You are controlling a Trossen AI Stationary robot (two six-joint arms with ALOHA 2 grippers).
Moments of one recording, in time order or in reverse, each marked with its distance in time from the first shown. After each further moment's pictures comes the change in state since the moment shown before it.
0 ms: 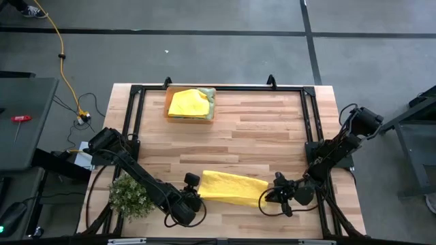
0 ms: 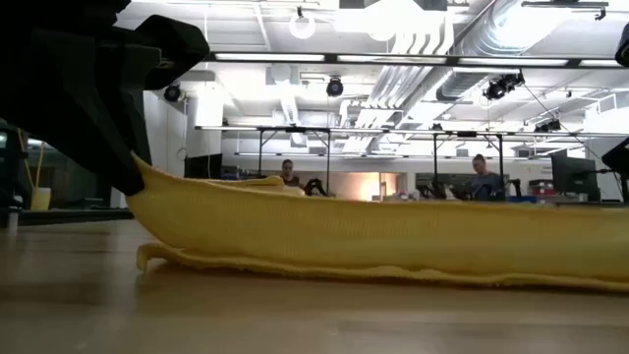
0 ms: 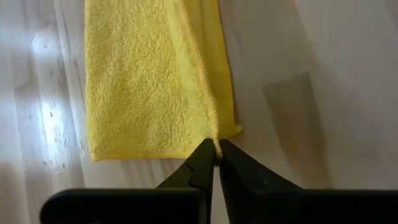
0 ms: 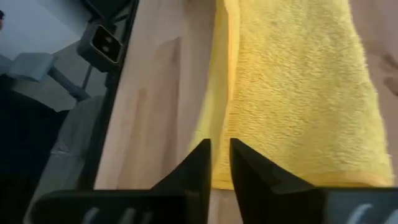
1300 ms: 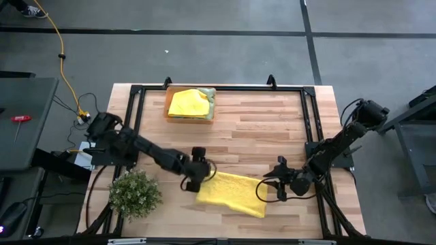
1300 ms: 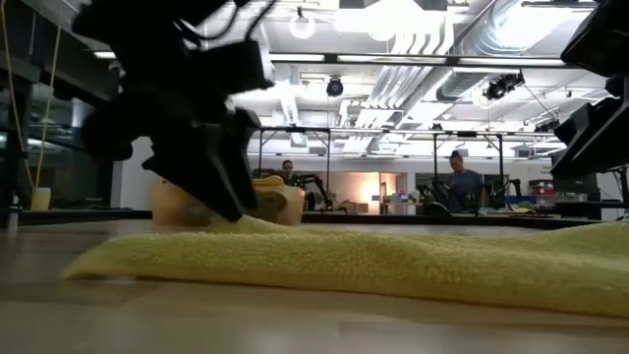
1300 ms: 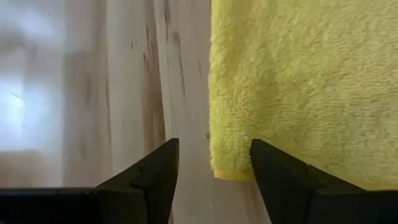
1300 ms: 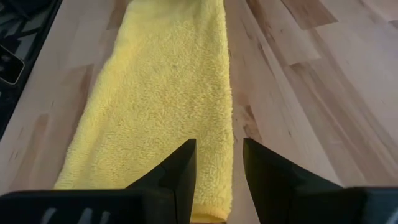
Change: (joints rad) left arm 0.351 -0.140 -0.281 0.353 0.184 0.191; right arm -0.113 -0.183 0.000 -0.314 0.149 -0.135
